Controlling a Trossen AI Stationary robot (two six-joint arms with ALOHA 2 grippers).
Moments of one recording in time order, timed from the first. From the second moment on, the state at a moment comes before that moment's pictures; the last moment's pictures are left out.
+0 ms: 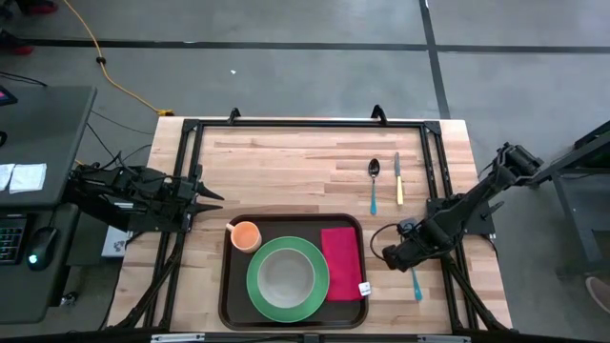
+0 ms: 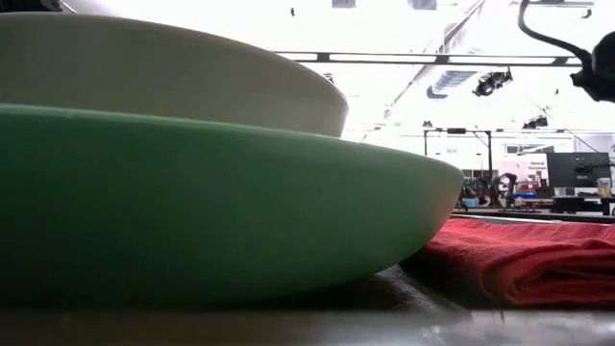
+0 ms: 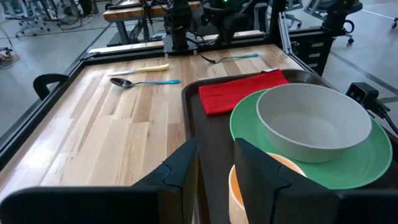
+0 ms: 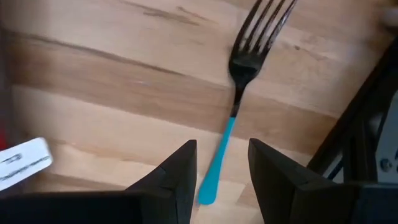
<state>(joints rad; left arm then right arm) -0.26 0.09 0.43 -0.60 -0.18 0.05 0.64 1.34 0.83 -1.01 -0.15 1.94</state>
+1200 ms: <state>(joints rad) -0.26 0.09 0.43 -0.59 -0.18 0.04 0.64 1.34 0.62 -0.75 -0.19 1.94</state>
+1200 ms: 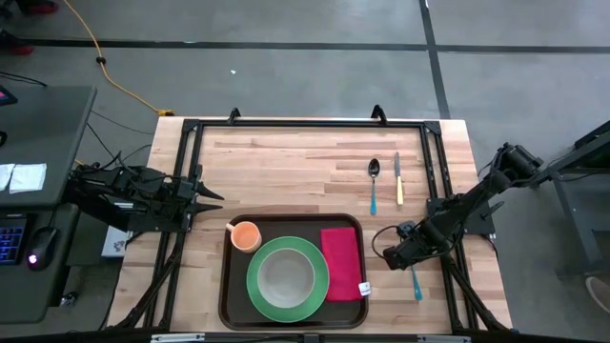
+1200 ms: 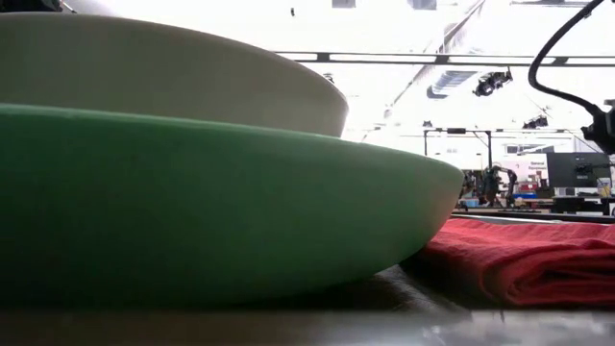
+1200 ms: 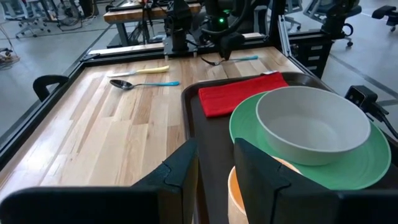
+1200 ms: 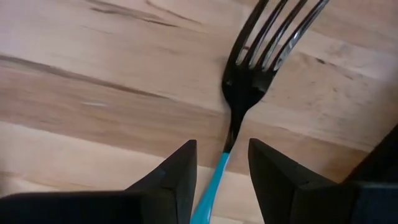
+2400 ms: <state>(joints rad) -0.26 0.09 0.43 -0.59 -0.20 0.02 0.64 1.34 0.54 -0.66 -0.21 1.94</state>
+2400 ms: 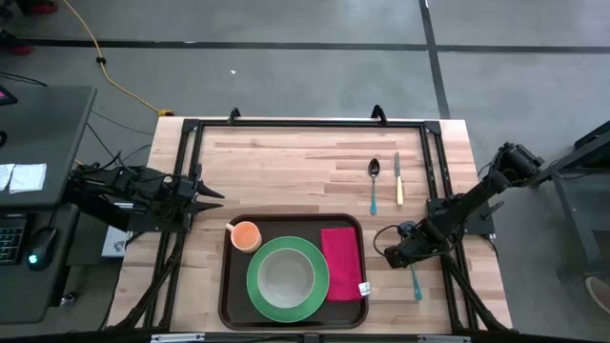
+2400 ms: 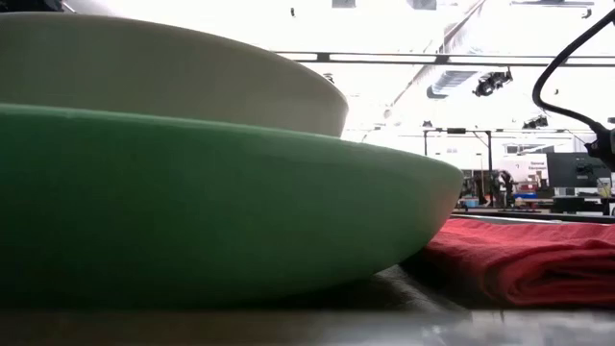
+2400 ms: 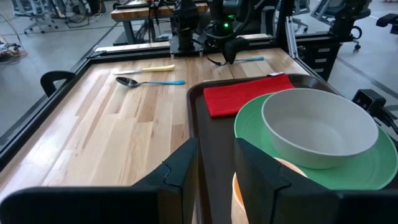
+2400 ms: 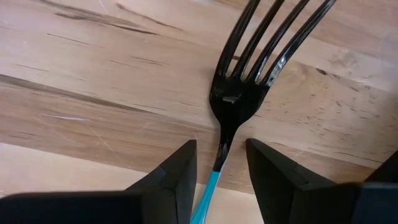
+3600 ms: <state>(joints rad) -0.26 0.09 0.43 -0.60 -0.20 0.02 0.64 1.34 0.54 -0.68 -0.22 1.96</state>
